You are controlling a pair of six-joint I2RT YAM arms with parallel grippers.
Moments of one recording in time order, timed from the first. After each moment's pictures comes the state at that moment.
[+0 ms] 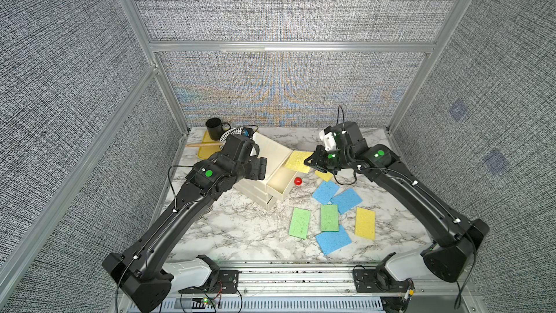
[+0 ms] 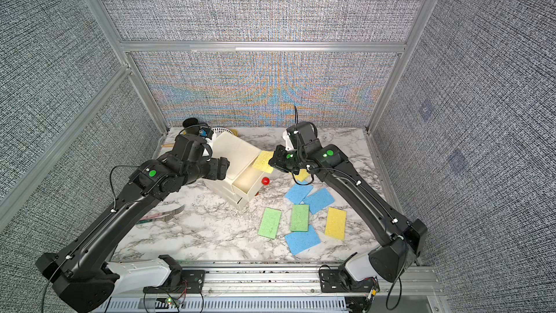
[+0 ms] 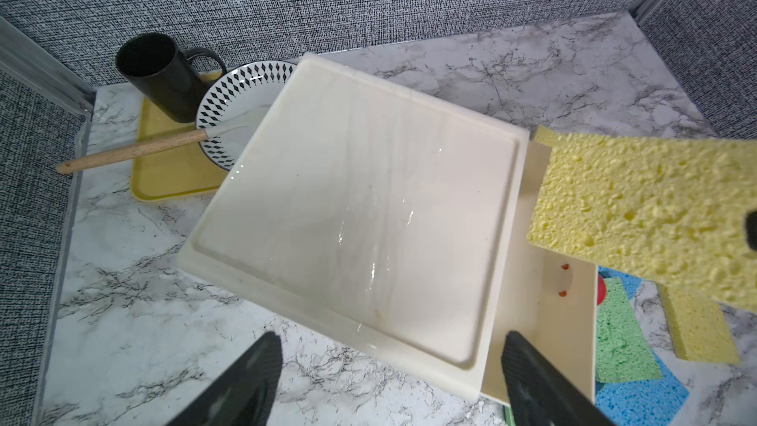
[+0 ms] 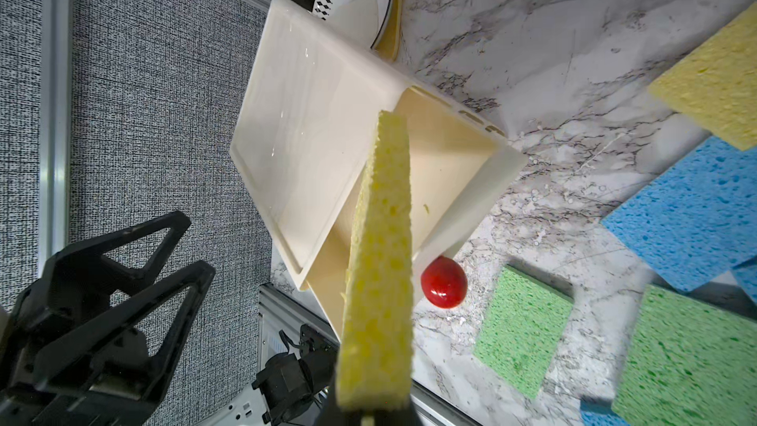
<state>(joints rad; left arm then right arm) -0.63 1.24 1.41 -0.92 -0.20 -0.27 0.61 1.46 1.56 -0.84 -0.27 0.83</state>
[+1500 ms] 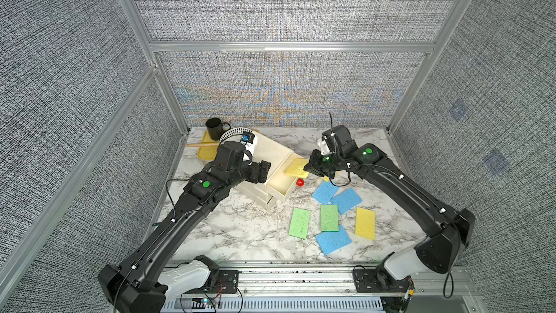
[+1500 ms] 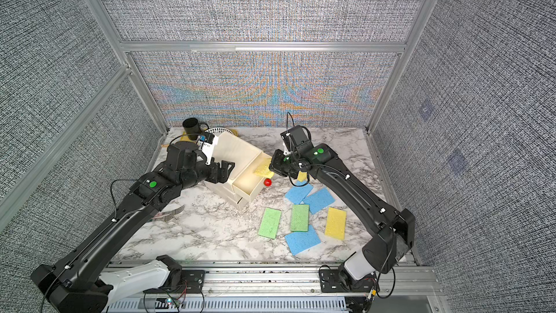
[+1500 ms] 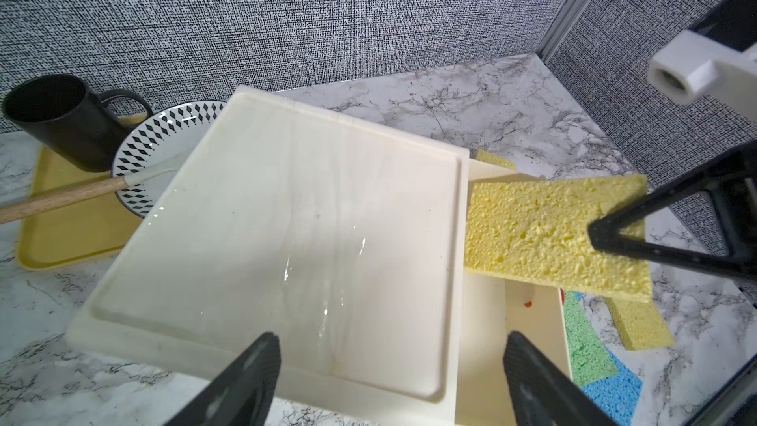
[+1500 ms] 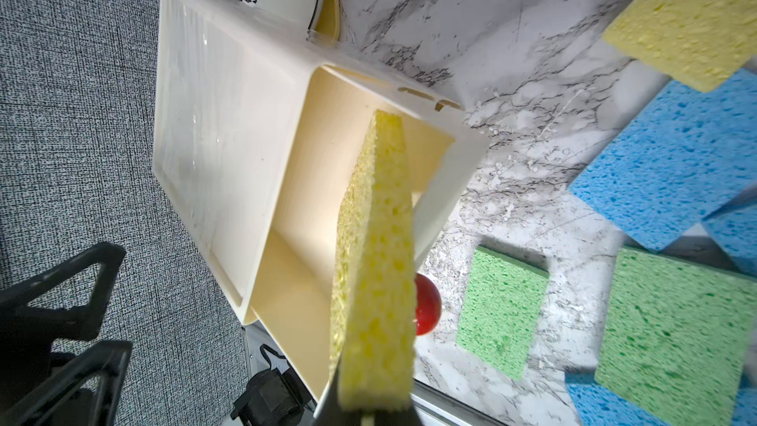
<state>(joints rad) -0.58 1.14 1.20 -0.65 0.00 -0.21 0.61 1.52 1.54 -0.89 -0.22 0.89</state>
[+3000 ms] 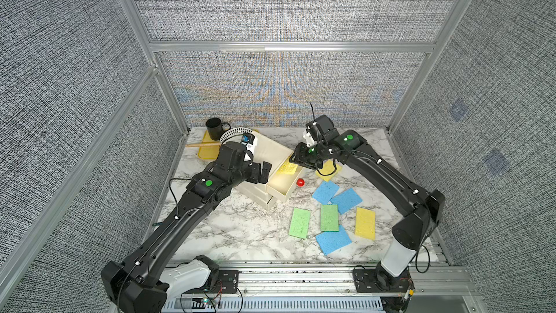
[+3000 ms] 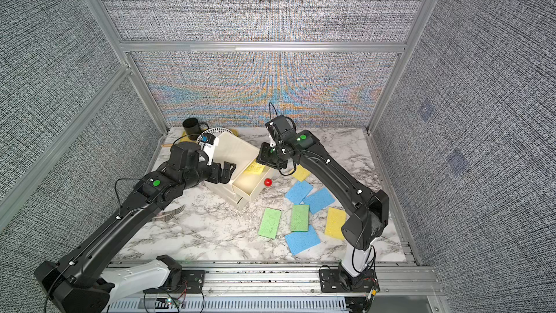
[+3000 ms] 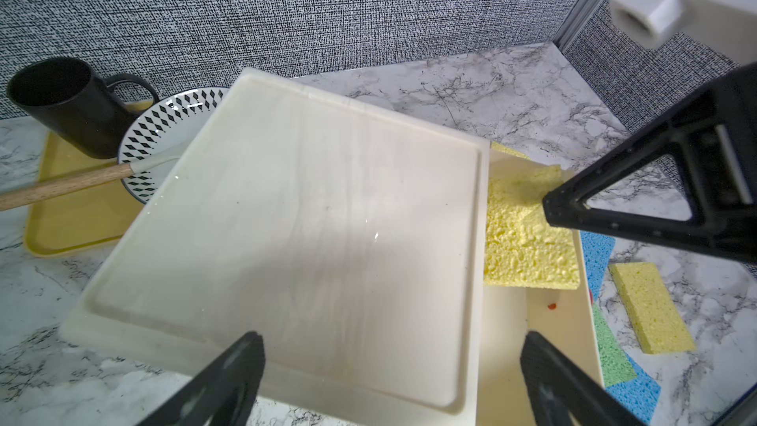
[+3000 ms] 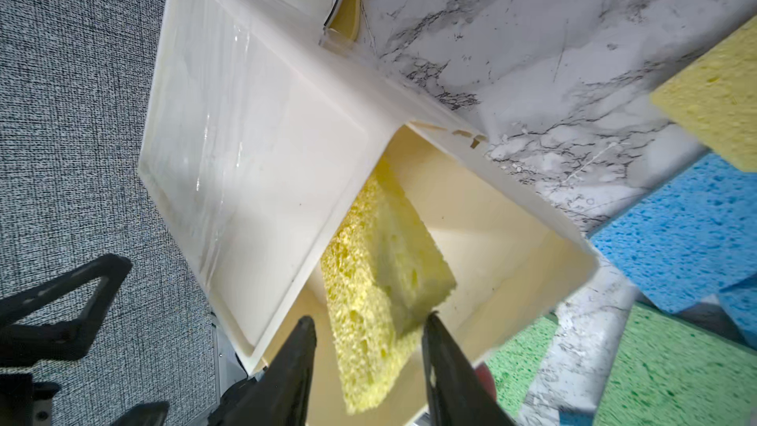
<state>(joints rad) -0.57 1.15 1.19 -0.64 -0.02 -0.21 0.65 1.76 1.86 -1.03 -0.19 0.76</state>
